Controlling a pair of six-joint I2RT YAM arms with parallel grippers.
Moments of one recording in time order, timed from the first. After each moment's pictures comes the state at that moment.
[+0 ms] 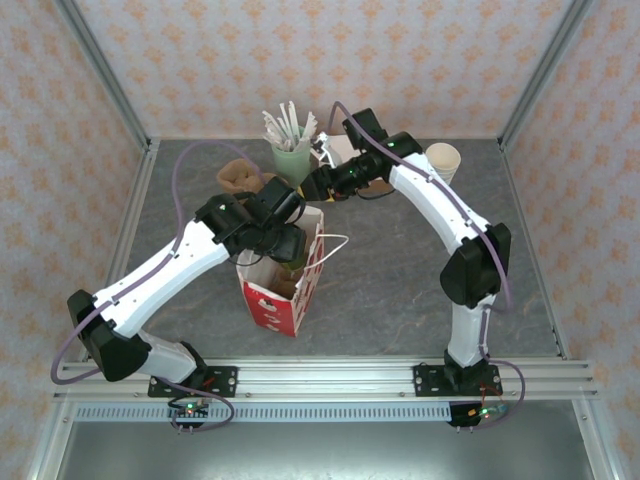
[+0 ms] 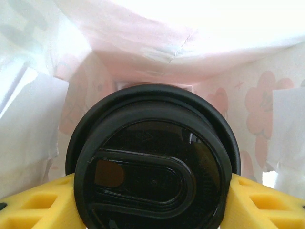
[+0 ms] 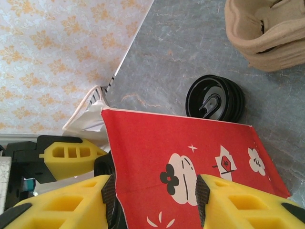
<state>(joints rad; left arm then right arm) -0.72 1.42 1.50 -1.22 -0.16 -0.53 0.53 1.94 1.98 -1.04 -0.85 0.18</state>
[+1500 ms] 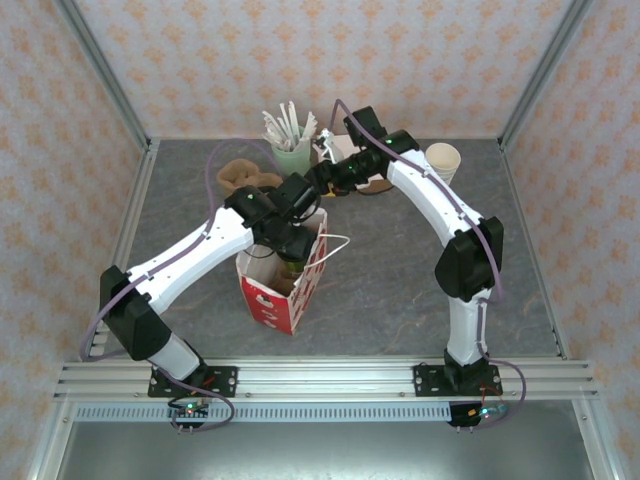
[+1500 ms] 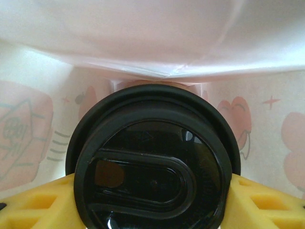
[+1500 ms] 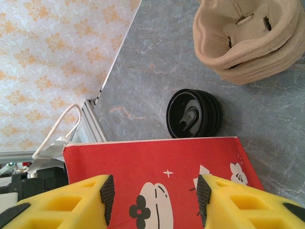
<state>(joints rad) -0.69 1.57 1.52 -1.18 -0.12 -0.43 0.50 1.99 2.01 -1.00 -0.82 0.21</state>
